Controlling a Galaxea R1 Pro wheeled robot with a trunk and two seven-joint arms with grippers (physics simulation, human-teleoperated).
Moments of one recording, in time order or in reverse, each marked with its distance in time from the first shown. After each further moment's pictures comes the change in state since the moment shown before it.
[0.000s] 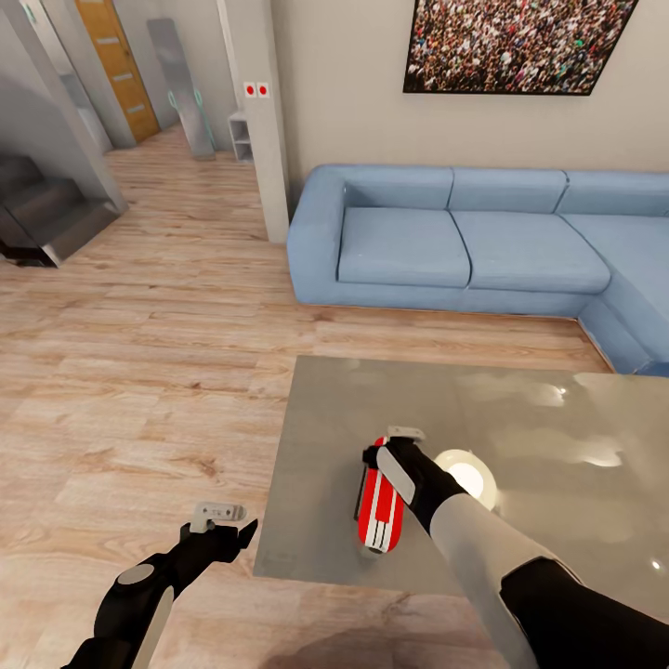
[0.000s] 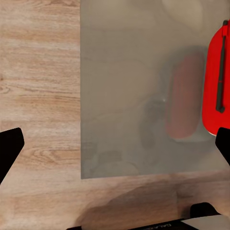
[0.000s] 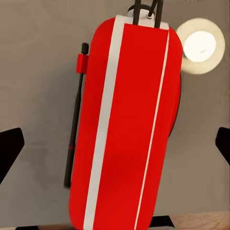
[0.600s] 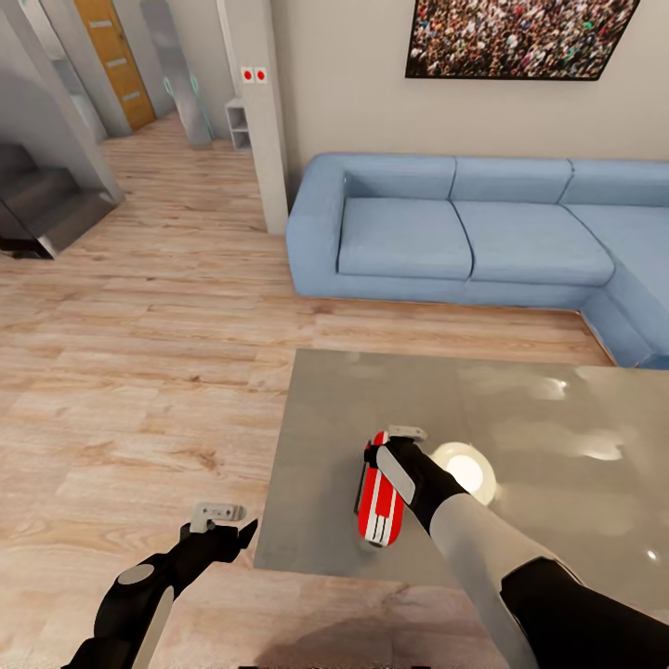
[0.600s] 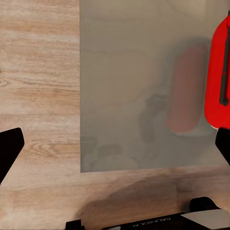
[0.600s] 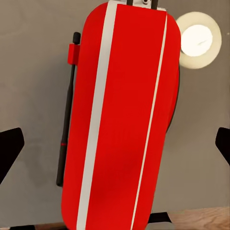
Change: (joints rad) left arm 0.000 0.000 0.000 0.000 0.000 0.000 0.000; right arm 0.001 0.000 -0.001 -0.004 0.000 -0.003 -0.019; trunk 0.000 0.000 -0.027
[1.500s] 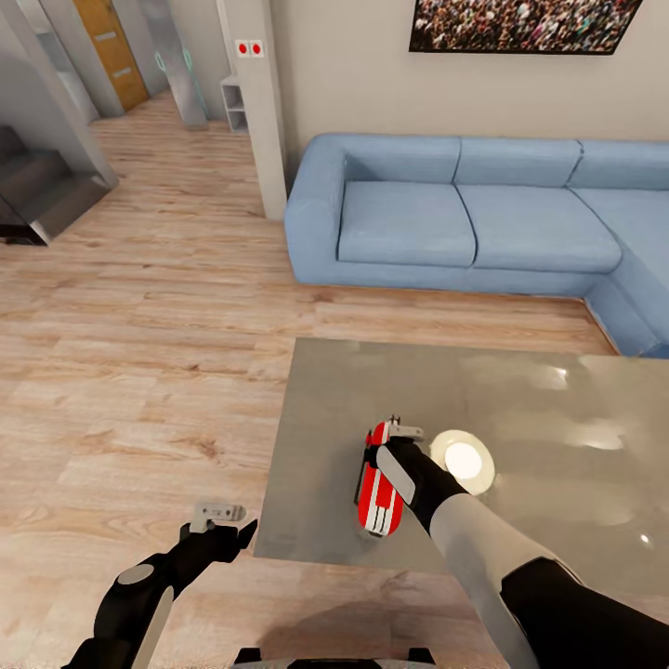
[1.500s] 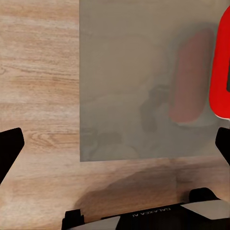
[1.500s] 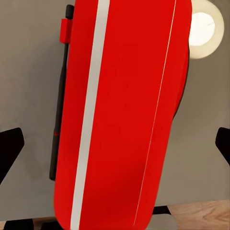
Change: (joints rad) left arm 0.000 0.001 0.000 0.000 0.000 0.000 0.000; right arm 0.000 0.000 0.001 0.000 0.000 0.000 0.000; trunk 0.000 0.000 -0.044
